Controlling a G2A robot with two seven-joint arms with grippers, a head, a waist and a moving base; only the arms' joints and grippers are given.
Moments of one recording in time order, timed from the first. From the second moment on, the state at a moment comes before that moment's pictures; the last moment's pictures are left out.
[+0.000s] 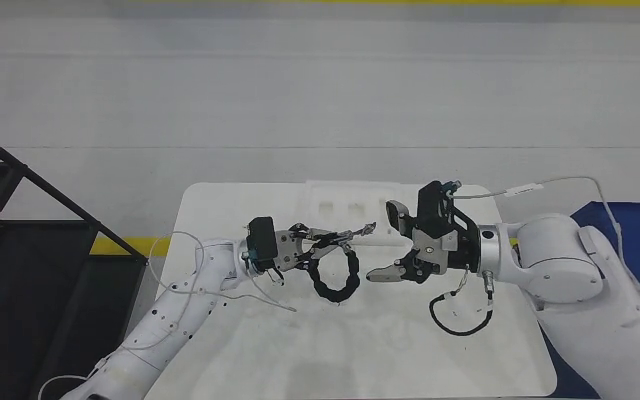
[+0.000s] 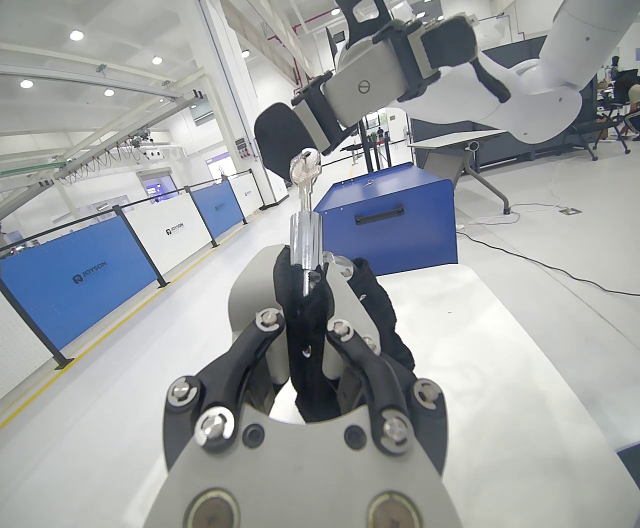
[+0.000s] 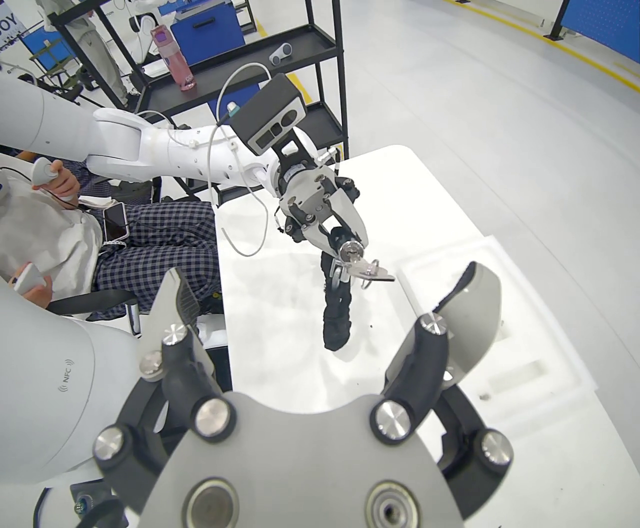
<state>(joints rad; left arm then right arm) 1.14 -1.02 -1.01 -1.45 1.58 -0.77 0.84 -1.09 -0.93 1.20 -2.00 -0.22 -0.59 0.92</state>
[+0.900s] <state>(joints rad) 1.13 -1.03 -1.03 -1.49 1.44 -0.85 0.58 -0.98 -0.93 1.05 -2.06 -0.62 -0.69 0.98</state>
